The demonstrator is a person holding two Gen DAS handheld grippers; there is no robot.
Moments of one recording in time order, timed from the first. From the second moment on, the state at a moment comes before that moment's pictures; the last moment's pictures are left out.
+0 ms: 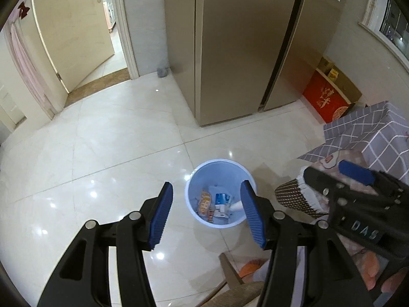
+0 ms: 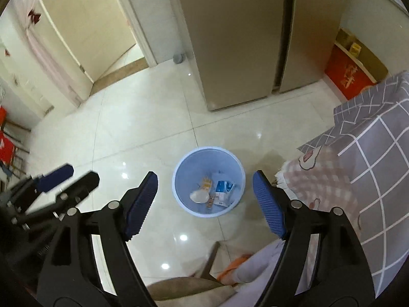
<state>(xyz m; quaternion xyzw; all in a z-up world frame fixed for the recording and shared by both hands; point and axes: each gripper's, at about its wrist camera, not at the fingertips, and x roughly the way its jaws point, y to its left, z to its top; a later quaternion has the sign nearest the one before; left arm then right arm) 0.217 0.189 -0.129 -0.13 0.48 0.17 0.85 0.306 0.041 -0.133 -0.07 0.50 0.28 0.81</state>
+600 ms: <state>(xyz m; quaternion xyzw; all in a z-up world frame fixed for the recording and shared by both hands) 0.212 0.153 -0.109 -0.11 0.47 0.14 0.87 0.289 0.003 -0.110 -0.05 0.49 0.27 0.83</state>
